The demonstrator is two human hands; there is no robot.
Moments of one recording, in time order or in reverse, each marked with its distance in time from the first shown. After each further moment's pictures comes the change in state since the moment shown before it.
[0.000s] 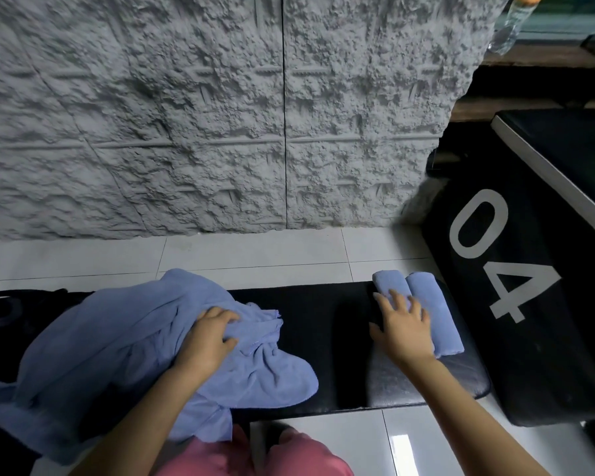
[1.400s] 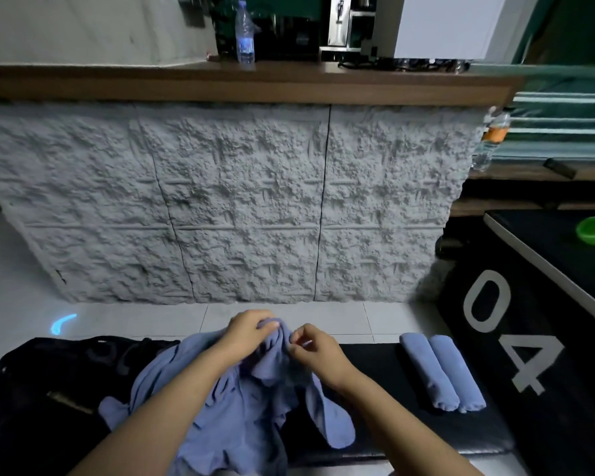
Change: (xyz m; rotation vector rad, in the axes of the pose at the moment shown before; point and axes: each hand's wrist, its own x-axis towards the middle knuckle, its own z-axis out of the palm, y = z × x) left_hand -0.019 0.018 -0.160 -0.284 0.019 0.173; right_hand -0.077 -0.215 -0.110 0.980 -0.164 -0.370
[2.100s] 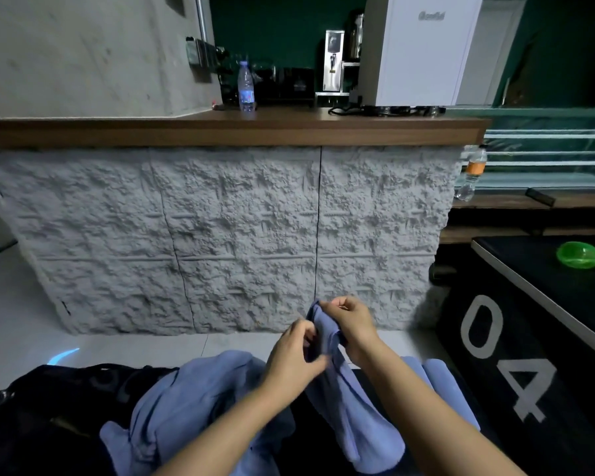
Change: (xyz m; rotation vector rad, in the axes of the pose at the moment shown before) left_hand -0.046 0.121 0.040 -0.086 0.304 0.176; right_hand -0.002 -0.063 -0.082 0.628 0.334 0.102
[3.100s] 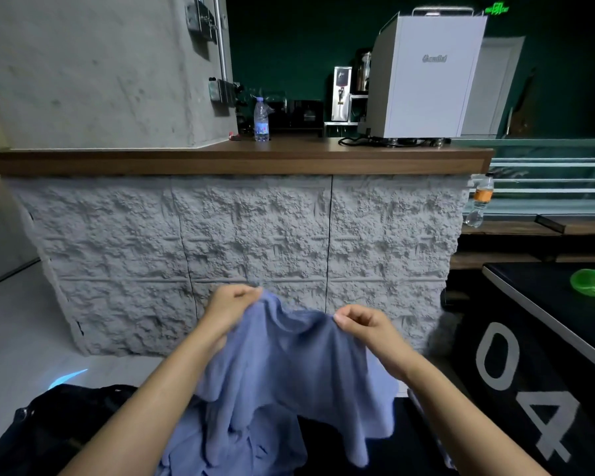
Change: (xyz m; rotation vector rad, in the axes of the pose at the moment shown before) left_hand 0.056 0.008 -0.150 -0.343 0.178 -0.299; right_hand -0.034 -0.049 -0.015 -0.179 -0.422 -0.328
